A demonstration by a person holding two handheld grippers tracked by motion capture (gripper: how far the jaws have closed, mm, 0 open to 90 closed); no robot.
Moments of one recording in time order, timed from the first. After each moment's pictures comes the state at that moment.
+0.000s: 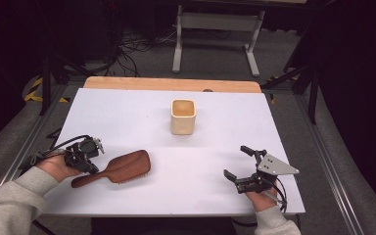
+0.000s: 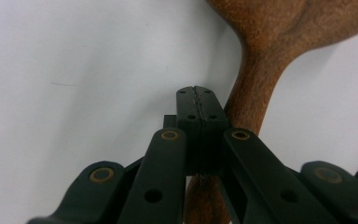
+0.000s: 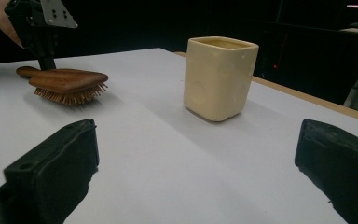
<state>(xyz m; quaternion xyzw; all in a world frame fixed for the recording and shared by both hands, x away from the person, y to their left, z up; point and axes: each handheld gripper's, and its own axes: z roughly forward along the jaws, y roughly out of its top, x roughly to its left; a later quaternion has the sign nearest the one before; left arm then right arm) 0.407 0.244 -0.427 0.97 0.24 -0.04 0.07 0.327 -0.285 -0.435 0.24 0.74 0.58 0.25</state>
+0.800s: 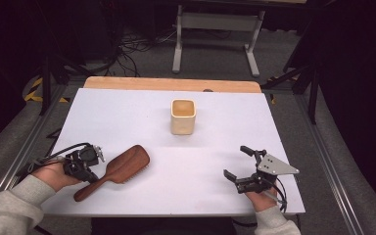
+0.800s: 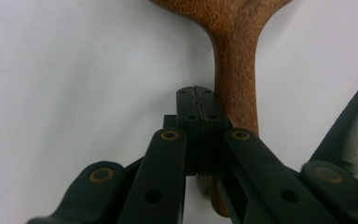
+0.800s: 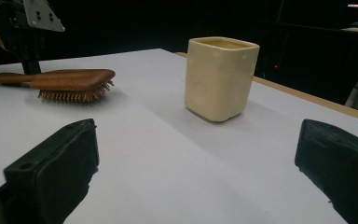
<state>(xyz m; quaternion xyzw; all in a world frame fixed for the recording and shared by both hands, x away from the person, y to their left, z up) 0.386 0.240 -0.426 0.97 0.24 -0.06 0.06 0.327 -0.284 -0.435 0.24 0.74 0.58 0.24</state>
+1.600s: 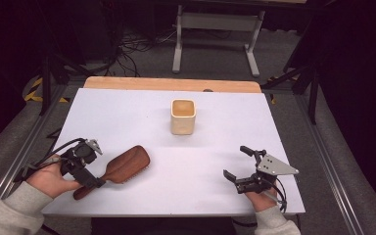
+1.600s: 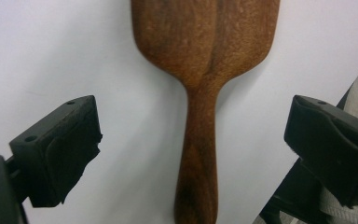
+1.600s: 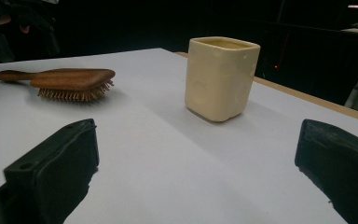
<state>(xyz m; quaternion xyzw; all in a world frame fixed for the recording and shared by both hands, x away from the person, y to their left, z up) 0.371 0.234 -0.403 0.95 0.29 -0.01 0.15 0.327 -0.284 -0.435 0.24 0.74 0.58 0.25</state>
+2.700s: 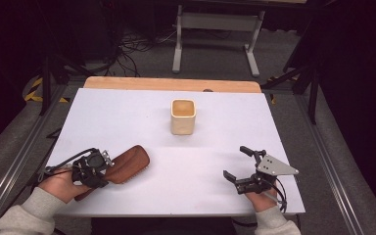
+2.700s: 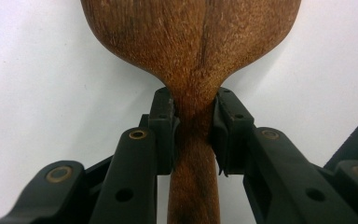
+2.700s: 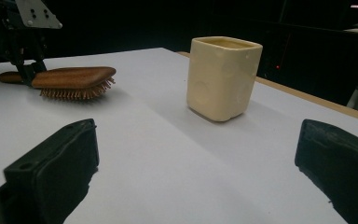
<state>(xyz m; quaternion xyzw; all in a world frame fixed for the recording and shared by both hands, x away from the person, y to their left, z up) 0.365 0.214 -0.429 0.96 0.28 -0.01 0.08 0.326 -0.284 -0.435 0.24 0.74 0.58 0.25</state>
